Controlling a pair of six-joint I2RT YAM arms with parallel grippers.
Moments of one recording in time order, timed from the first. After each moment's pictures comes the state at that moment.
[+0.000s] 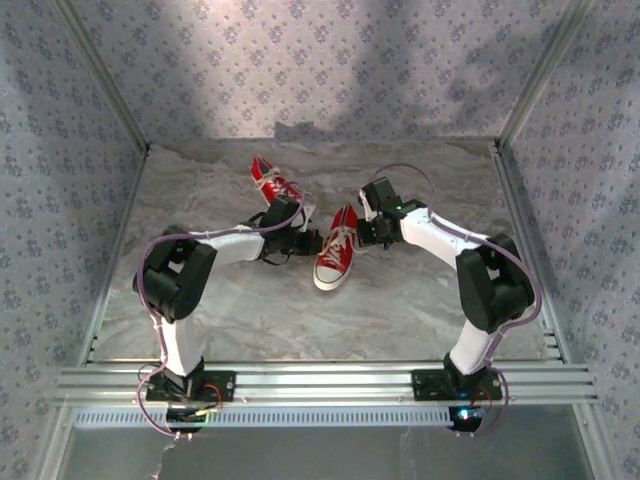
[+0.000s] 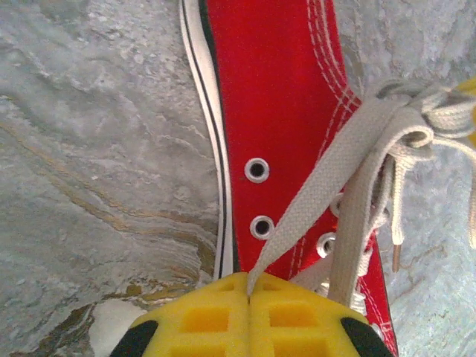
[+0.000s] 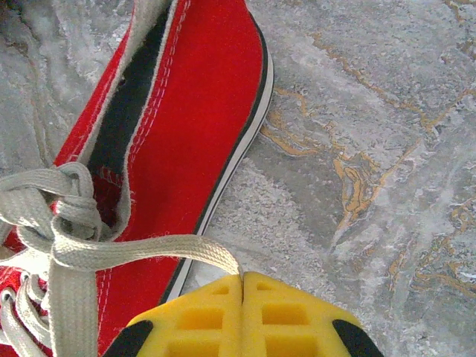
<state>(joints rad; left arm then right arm) -0.59 1.85 1.05 -0.03 0.40 -0.44 0.47 1.73 1.18 -0.51 -0.02 0.21</state>
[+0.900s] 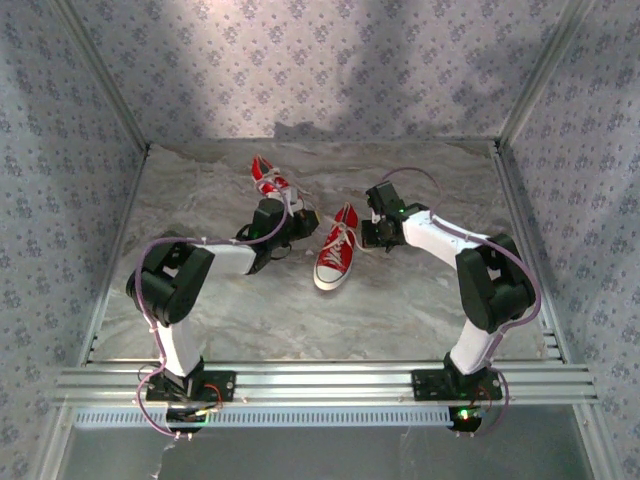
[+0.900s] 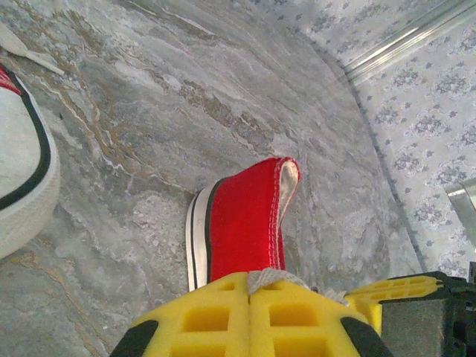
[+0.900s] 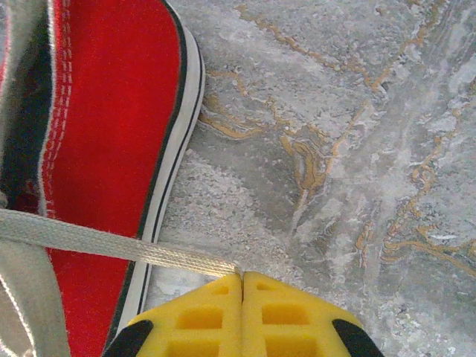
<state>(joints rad) -0.56 1.81 0.86 0.59 0.22 -0.82 0.45 1.73 1.13 -0.49 0.03 0.34</state>
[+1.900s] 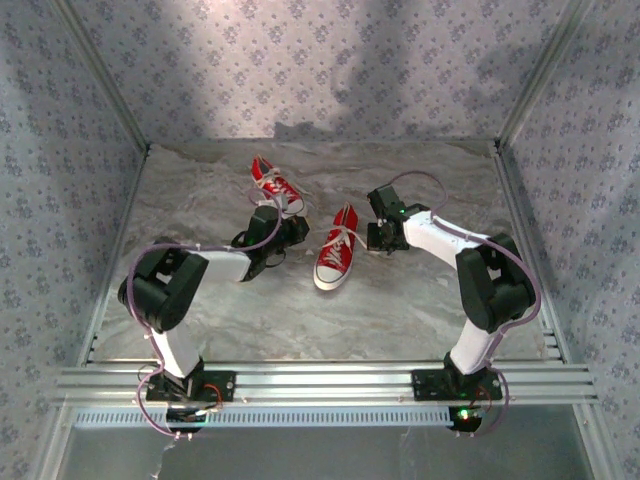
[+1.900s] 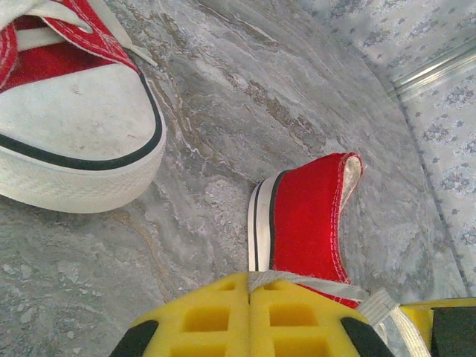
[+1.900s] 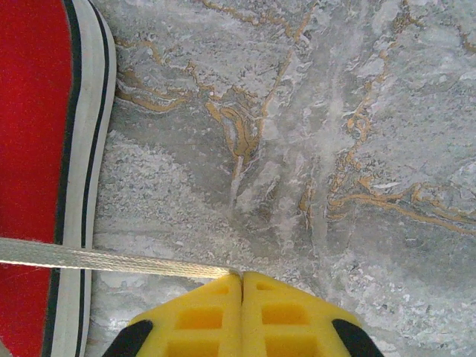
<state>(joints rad) -0.57 1.76 0.78 0.54 0.10 -0.83 0.44 1.73 1.12 -0.56 0.11 0.43</state>
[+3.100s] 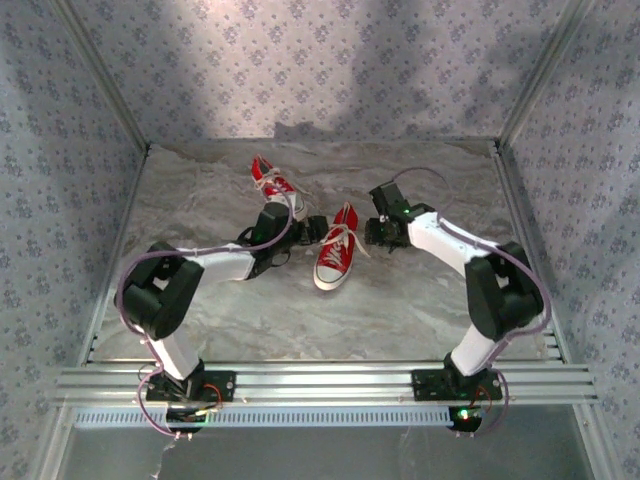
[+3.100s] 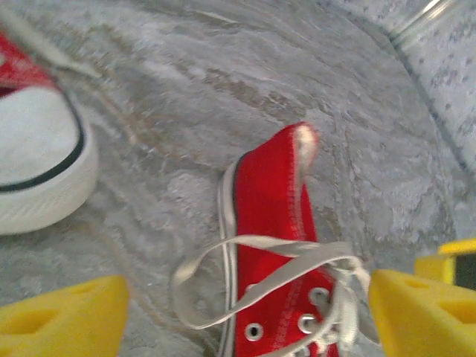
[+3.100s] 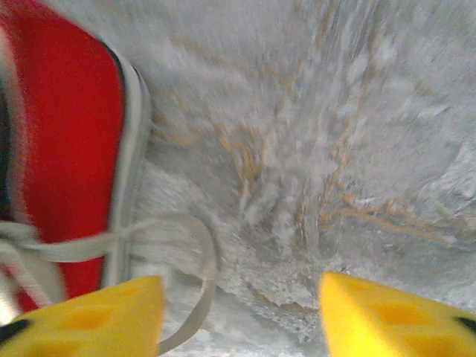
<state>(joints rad) -0.64 1.70 0.88 0.34 0.05 -0.62 0.45 1.62 1.11 -0.53 0.14 0.45</state>
